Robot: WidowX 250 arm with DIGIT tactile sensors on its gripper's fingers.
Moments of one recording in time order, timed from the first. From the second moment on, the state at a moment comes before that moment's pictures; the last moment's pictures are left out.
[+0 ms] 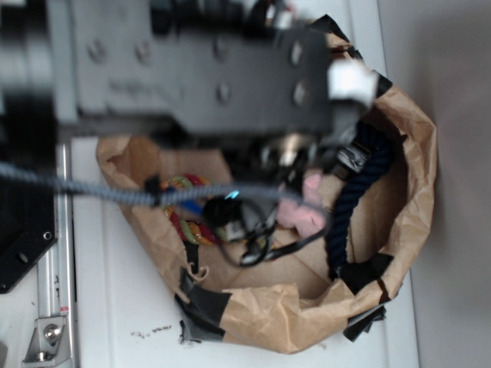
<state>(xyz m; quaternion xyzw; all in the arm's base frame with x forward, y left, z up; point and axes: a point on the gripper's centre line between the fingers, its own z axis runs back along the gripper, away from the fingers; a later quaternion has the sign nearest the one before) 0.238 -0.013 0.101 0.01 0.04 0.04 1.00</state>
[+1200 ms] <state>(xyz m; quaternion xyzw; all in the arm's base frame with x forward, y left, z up) 0.244 -0.047 0.034 0.00 0.04 -0.05 1.00</state>
